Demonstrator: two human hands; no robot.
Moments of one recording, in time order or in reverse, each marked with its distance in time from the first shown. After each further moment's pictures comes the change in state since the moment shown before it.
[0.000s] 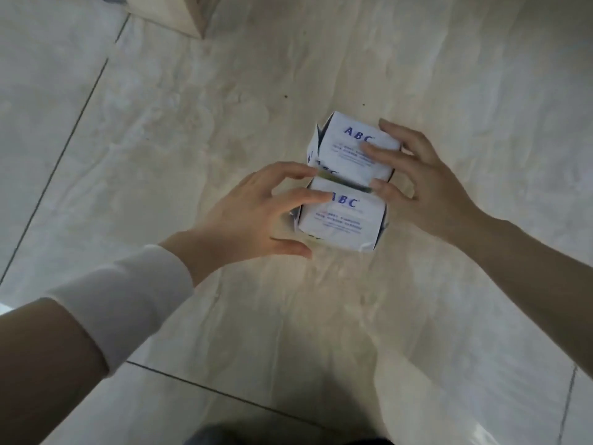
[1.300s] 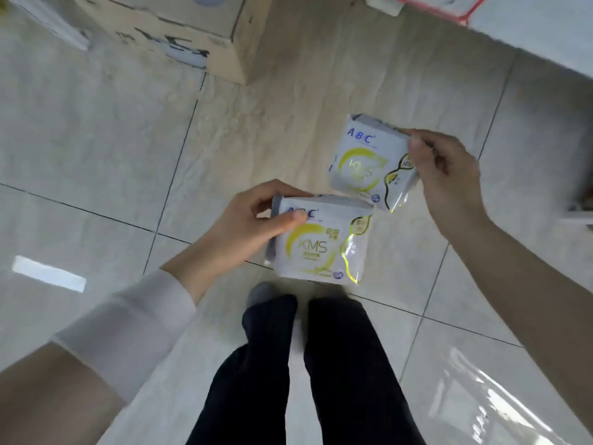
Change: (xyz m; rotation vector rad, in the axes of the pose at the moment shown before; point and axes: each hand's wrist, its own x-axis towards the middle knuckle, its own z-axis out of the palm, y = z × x) left_hand -0.043 0.260 -0.256 -0.951 0.060 -0.653; right_hand -0.053 -0.263 -0.229 0.446 0.295 0.593
